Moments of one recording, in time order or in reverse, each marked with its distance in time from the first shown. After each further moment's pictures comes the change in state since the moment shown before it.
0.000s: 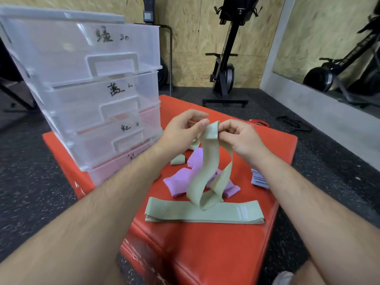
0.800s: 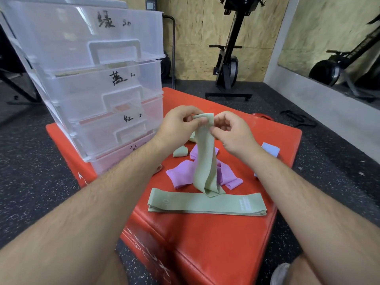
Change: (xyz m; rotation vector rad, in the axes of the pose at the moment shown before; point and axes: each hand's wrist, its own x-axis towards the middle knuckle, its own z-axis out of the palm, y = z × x) left_hand -0.004 -0.008 -0.011 0.226 0.051 0.046; right_hand 0.001 0.013 0.023 -0.212 0.046 -0.084
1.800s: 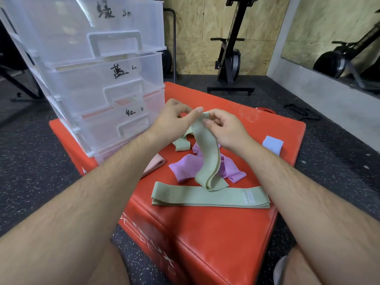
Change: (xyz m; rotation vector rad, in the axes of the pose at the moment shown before) left_hand -0.008 0.000 -0.017 0.141 -0.053 -0.173; right_hand 0.004 0.006 0.019 -0.043 -0.118 0.014
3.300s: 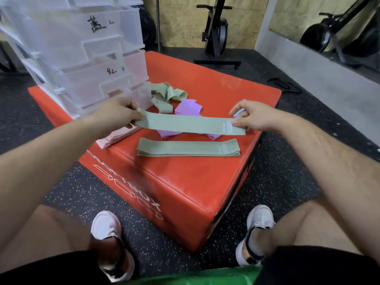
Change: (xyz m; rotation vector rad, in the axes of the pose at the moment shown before) left_hand -0.087 -0.052 -0.047 -0.029 -0.107 -0.364; right_hand -0.100 0.021 -0.114 -0.416 -0.290 0.384
